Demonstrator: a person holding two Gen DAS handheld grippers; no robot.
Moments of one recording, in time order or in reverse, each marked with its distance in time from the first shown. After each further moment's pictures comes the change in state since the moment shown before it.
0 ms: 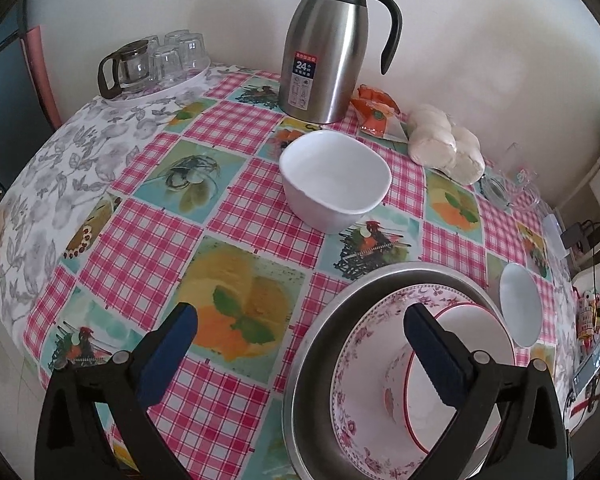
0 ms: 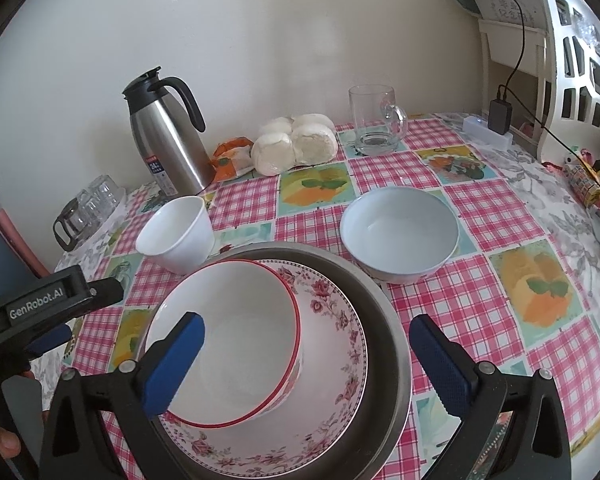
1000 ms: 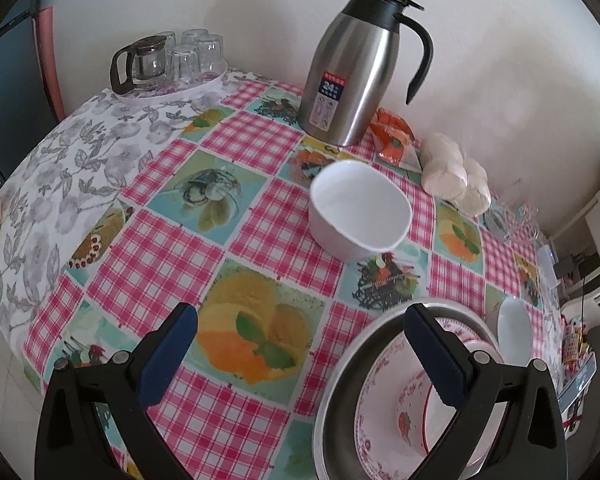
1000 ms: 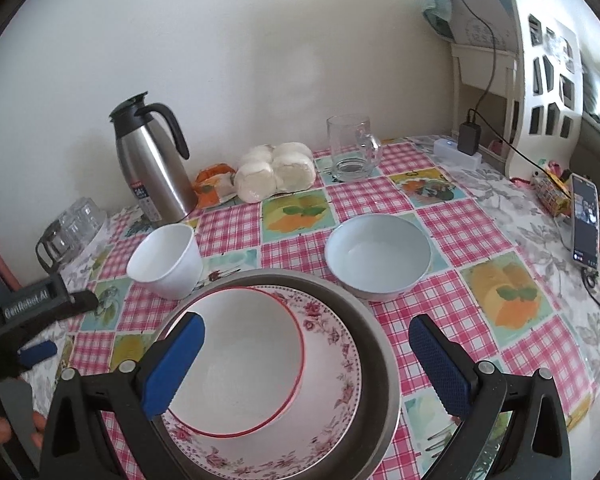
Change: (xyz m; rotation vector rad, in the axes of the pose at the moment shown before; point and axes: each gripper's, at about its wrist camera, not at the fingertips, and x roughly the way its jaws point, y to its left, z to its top) left arm -0.003 0.039 0.025 -0.079 -0.027 -0.044; right arm -0.024 0.020 0.007 0.017 -0.077 -0.110
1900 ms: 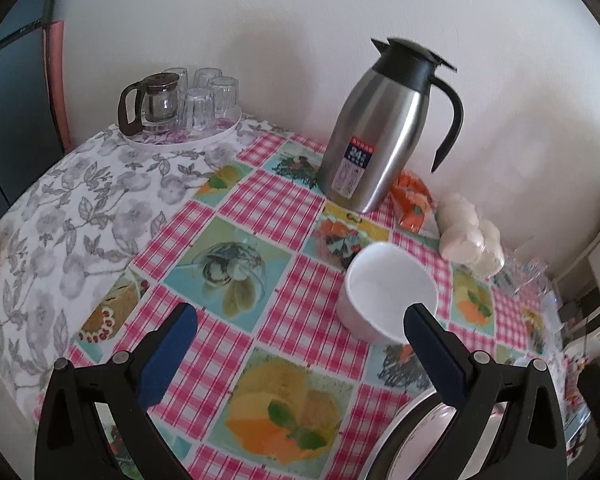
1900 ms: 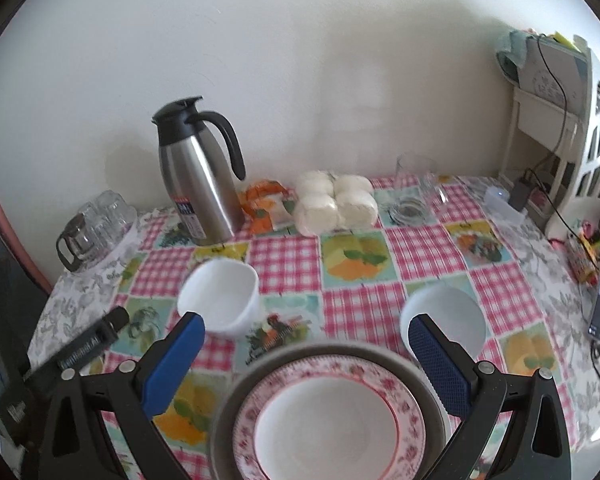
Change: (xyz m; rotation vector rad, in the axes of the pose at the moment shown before) left arm 0.007 0.036 0.054 -0.028 -0.149 -0.028; right arm 0.006 0.081 0.082 -0.110 0.023 0.055
